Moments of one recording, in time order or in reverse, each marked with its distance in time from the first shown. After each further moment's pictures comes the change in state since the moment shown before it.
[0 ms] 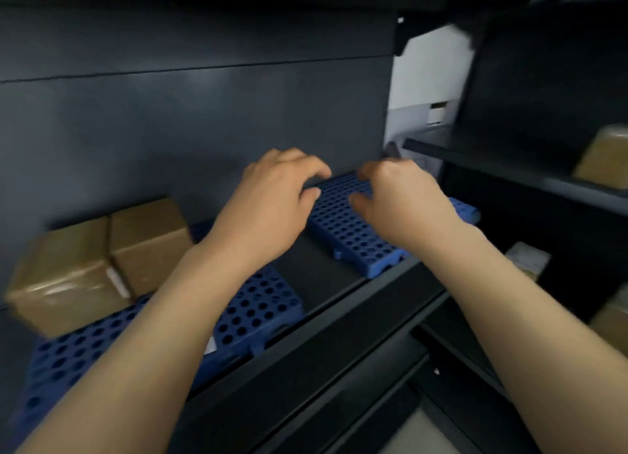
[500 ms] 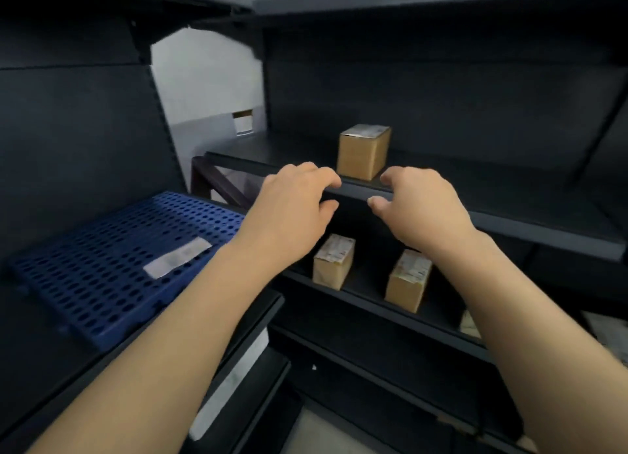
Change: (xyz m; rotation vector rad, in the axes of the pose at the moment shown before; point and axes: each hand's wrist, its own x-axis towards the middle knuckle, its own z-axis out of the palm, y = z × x) left_hand 0.121 0.257 0.174 -0.196 -0.156 0.316; right_hand -0.098 0.294 -0.084 -0.134 0.087 0.567
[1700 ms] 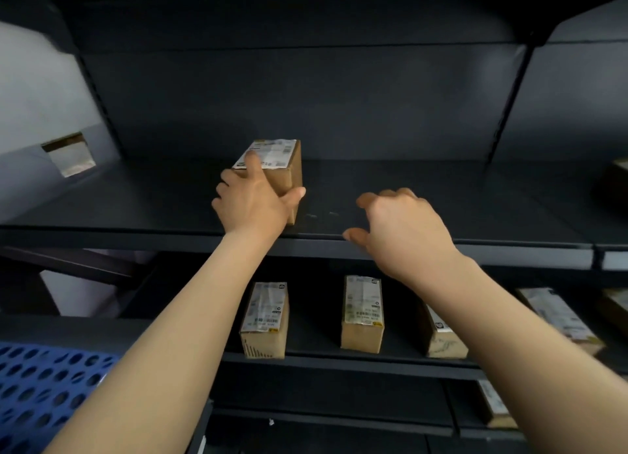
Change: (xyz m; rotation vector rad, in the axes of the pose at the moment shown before) left_hand 0.228 -0.045 0.175 -0.107 -0.104 -0.277; right_hand 0.117 0.081 0.057 -0.303 -0.012 0.190
